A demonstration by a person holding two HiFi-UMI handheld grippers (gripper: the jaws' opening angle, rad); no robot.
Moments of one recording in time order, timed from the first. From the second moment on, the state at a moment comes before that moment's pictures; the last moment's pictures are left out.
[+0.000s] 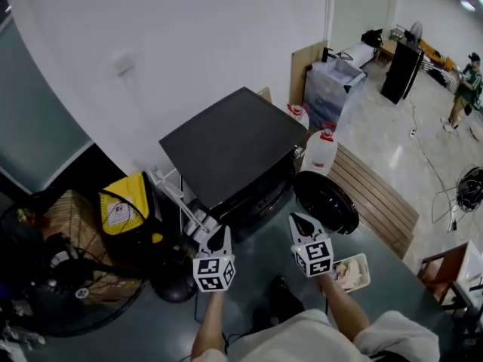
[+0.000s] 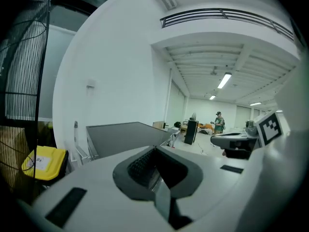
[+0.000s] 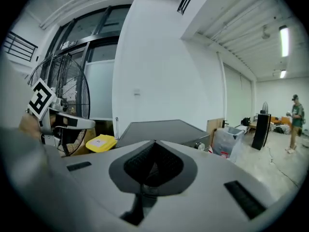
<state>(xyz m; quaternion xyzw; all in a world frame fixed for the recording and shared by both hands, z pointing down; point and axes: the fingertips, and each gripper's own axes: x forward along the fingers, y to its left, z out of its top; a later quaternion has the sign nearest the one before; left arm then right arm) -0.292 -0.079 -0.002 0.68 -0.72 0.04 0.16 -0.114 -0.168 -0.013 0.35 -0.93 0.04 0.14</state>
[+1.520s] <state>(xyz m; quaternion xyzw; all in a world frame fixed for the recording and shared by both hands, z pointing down) -0.257 -0.110 -0.035 0.67 -0.72 0.04 0.14 -0.071 -0.201 -0.061 0.35 -0.93 0.03 0.11</state>
